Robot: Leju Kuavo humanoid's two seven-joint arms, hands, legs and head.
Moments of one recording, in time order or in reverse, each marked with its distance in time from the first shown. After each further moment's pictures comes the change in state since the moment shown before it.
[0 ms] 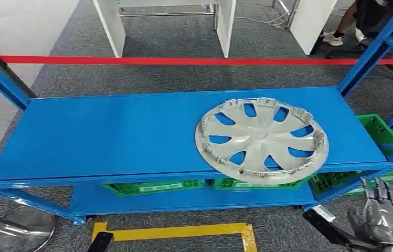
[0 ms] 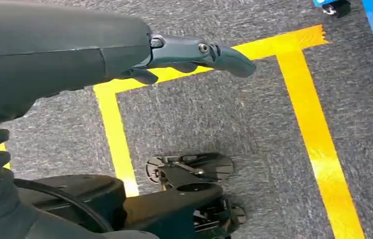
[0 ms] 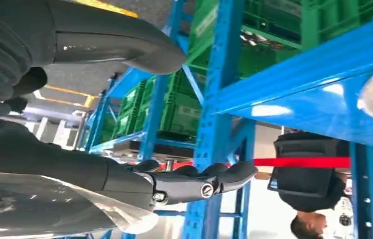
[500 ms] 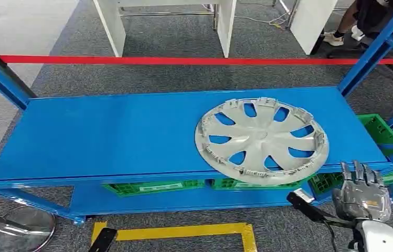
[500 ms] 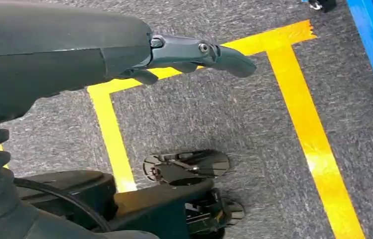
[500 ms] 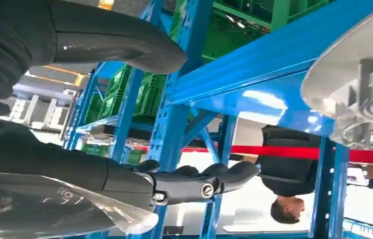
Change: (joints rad) left arm -0.022 -0.004 -0.003 0.000 -0.035 -0.018 0.018; right arm -0.210 -0.104 0.168 0.216 0.052 -0.051 0.127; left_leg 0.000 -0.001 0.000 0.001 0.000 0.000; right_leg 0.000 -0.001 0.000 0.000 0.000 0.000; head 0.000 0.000
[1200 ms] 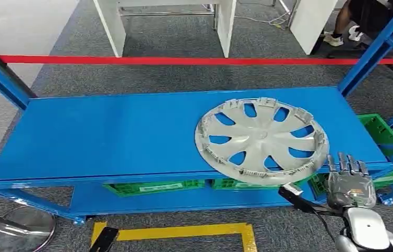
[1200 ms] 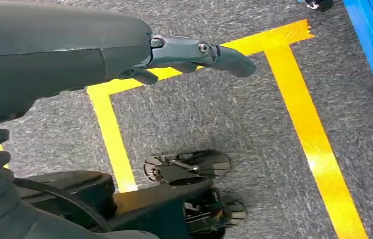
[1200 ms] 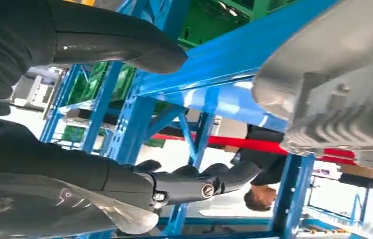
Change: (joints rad) left arm -0.004 0.000 -0.006 0.000 -0.008 0.000 0.008; right arm -0.119 -0.017 0.063 0.132 0.069 0.000 -0.019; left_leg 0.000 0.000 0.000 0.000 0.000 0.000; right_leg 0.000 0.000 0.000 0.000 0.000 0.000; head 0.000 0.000
